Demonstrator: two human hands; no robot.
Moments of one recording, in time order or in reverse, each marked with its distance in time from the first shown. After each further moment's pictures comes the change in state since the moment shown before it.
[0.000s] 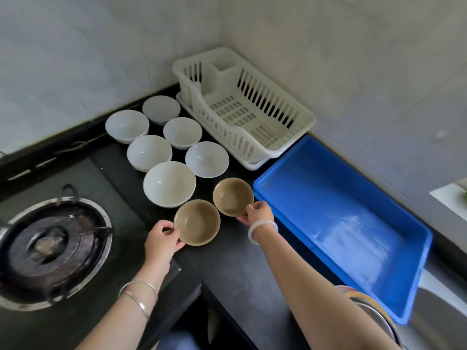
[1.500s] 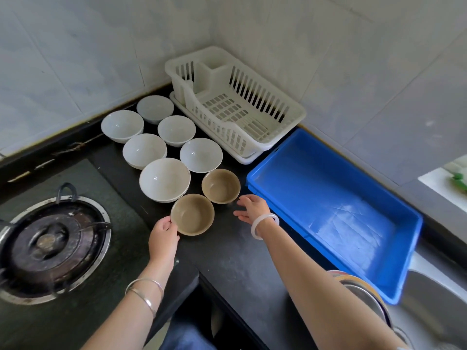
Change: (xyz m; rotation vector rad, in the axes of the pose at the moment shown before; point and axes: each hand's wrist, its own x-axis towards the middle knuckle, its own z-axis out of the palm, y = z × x) left_hand -0.018 -0.005 0.011 0.049 0.055 0.055; right_hand -0.021 -0.003 -0.018 -0.101 -0.169 -0.055
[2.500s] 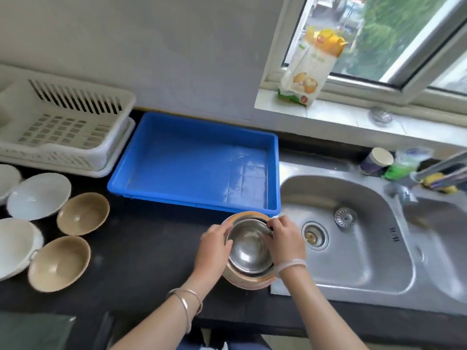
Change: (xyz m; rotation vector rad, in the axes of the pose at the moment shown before) left_hand -0.206 -0.043 0.195 0.858 -0.864 0.823; right_hand -0.159 0.174 -0.230 -0.741 0.786 -0.088
